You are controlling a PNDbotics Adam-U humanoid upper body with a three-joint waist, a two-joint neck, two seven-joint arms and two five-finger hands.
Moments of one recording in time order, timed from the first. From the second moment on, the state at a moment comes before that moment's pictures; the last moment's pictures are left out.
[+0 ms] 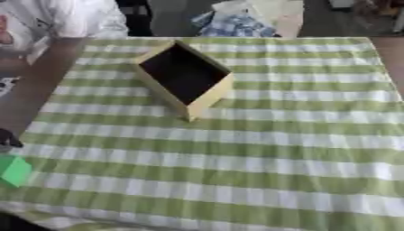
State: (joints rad) left arm -0.24 0.92 -0.22 -1.43 -0.73 -0.33 -0.56; right arm -0.31 -0.36 -0.35 -1.98 0.34 -0.19 -0.36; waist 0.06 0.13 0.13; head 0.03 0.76
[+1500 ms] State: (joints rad) left arm -0.53 0.92 -0.18 -1.54 -0.54 -0.26 -0.64; right arm -0.31 -0.40 -0.34 -1.98 0.34 -0.19 -0.36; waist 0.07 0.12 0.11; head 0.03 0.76
